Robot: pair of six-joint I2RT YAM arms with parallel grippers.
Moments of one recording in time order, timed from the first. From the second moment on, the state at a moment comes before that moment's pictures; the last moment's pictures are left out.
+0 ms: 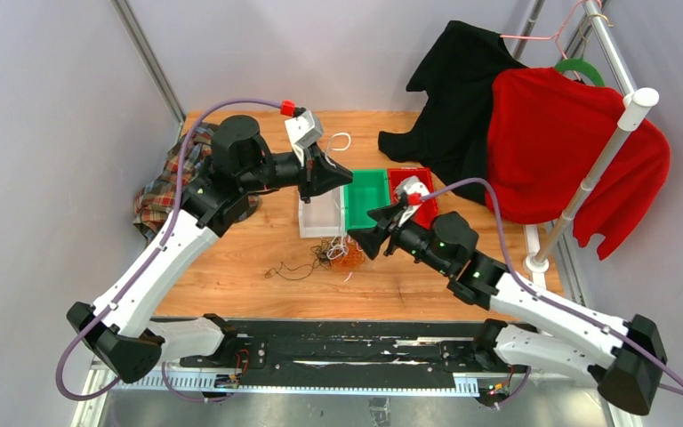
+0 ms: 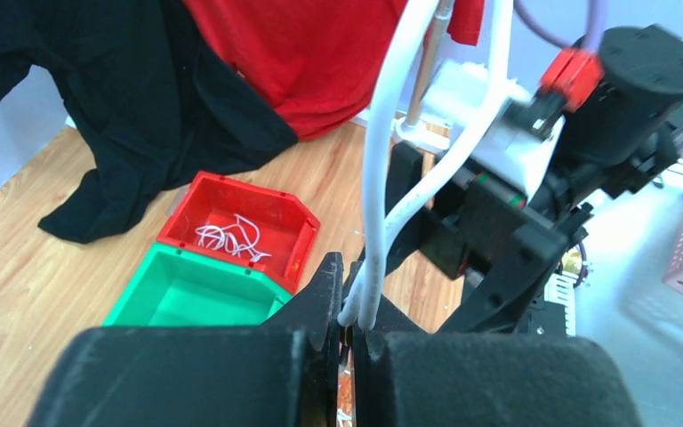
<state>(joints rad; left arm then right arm) -0.59 1.20 1.35 -0.27 0.71 0.00 0.91 0.87 0.65 0.22 0.00 0.21</state>
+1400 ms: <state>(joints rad) -0.59 1.29 2.00 -0.44 0.67 0.03 1.12 1.43 0.43 0.74 0.17 0.28</state>
